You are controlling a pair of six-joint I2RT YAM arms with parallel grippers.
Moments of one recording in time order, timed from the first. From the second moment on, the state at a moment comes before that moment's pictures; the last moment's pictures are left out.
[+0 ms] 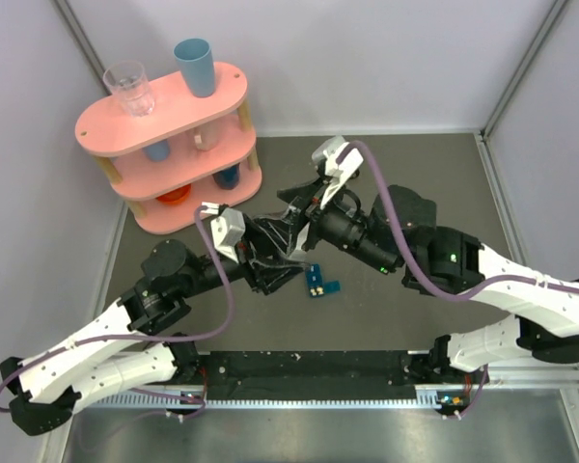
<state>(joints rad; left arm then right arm) -0.98 0.72 0.85 0.09 0.34 -0.26 1.34 1.26 1.65 -0.31 0.33 0.14</state>
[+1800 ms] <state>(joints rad) -0.98 0.67 0.85 0.02 0.10 -0.23 1.39 1.28 1.64 -0.41 0.62 0.27</state>
